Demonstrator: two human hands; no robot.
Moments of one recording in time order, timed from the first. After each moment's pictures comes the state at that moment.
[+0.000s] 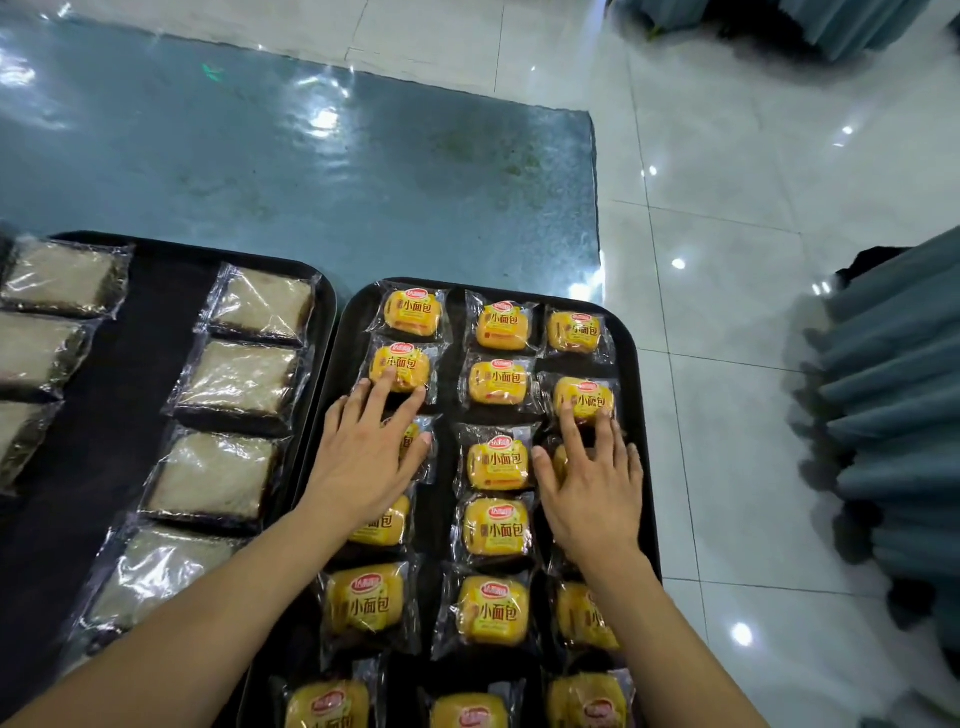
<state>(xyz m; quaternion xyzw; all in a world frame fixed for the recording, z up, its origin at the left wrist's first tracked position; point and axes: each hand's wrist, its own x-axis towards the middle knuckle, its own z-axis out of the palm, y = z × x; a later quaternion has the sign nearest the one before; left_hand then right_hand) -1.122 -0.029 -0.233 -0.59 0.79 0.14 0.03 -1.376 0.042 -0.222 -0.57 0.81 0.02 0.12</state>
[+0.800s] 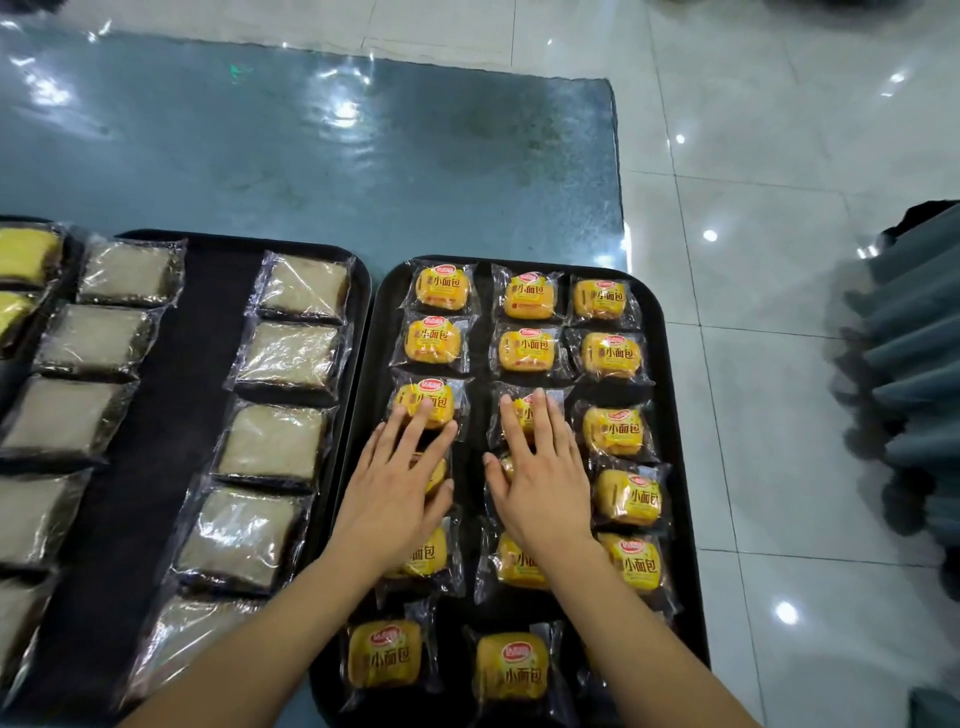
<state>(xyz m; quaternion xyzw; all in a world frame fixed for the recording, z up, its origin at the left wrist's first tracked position) -1.097 0.050 -0.233 -0.54 0.83 0.12 0.04 -1.293 0.070 -0.235 -0.67 0.73 -0.02 0.13</state>
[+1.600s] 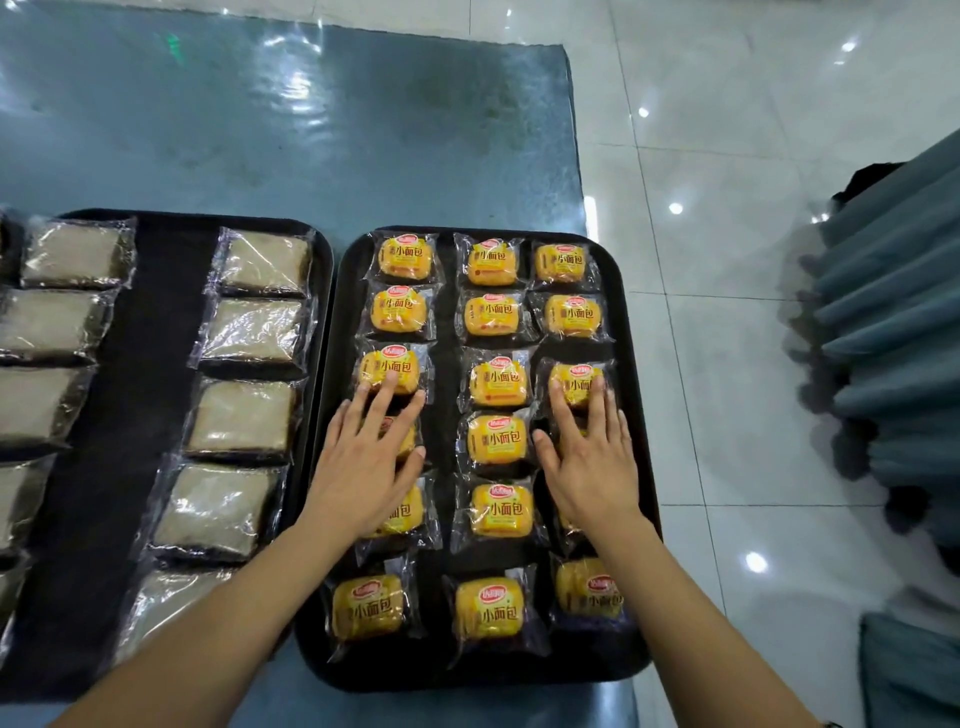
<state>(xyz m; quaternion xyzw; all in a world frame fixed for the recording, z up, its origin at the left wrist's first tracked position) -1.091 0.056 -0.236 -0.54 0.83 0.14 0.03 -1.370 0.114 -0.229 -0.60 0.79 0.03 0.15</state>
